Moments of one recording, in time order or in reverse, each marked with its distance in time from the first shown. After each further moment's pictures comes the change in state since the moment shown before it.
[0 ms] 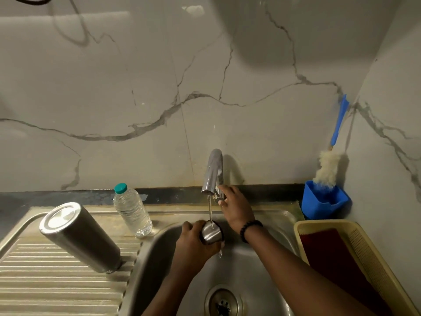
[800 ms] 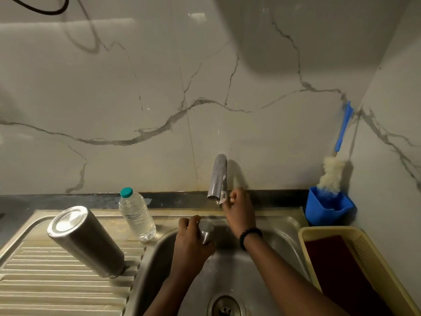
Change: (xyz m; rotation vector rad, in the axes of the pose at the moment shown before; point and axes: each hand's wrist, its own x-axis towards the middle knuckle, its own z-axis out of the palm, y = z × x) left_hand 0.008 -0.010 -0.006 -0.084 0.132 0.041; right_hand 0.002 -0.009 0.010 0.214 0.185 0.215
